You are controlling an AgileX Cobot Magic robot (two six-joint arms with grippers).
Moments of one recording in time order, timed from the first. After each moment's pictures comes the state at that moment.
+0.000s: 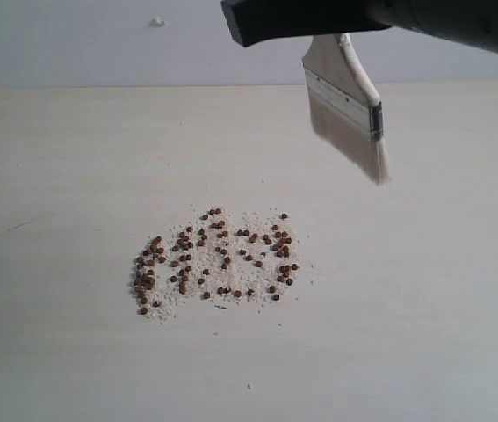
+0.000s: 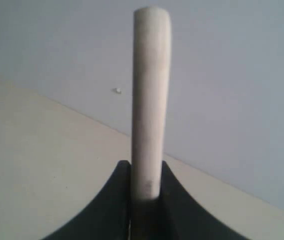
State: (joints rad) left arm -0.21 0.04 0.00 -0.05 0.13 -0.09; right arm 1.02 1.24 -0.98 1.76 -0.64 -1.81
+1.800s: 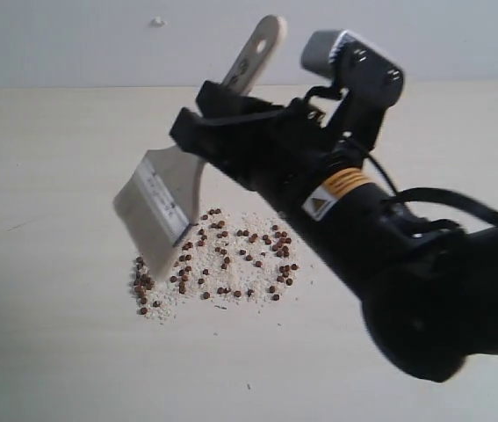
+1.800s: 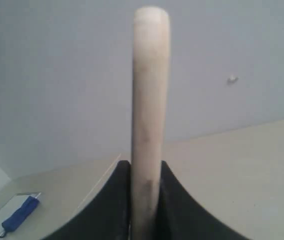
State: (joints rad) left arm -0.21 0.04 0.00 -0.06 0.13 -0.09; right arm 0.98 1.65 -0.60 0.43 -1.02 0.40
